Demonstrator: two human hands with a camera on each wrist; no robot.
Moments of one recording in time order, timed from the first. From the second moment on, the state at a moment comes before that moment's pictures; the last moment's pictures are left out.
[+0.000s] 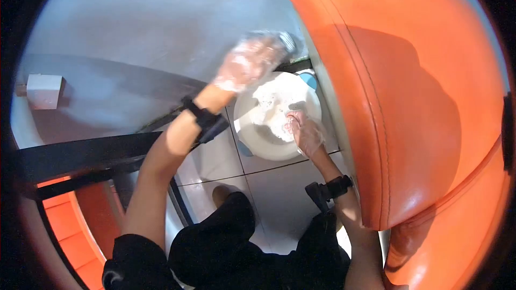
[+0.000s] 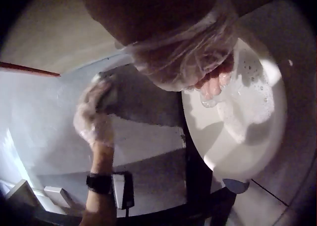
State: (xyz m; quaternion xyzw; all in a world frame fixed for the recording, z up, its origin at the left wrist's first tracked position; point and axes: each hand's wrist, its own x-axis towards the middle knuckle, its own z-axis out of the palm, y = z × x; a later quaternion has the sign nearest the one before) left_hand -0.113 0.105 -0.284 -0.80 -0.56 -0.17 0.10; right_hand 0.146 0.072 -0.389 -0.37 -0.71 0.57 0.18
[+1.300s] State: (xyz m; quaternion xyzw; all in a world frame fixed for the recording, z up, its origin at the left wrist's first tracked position) left_hand -0.022 -0.016 -0.245 -0.24 -0.68 -0.48 -0.50; right_hand 0.069 0.055 -0.313 -0.40 -0.57 0.63 0.35
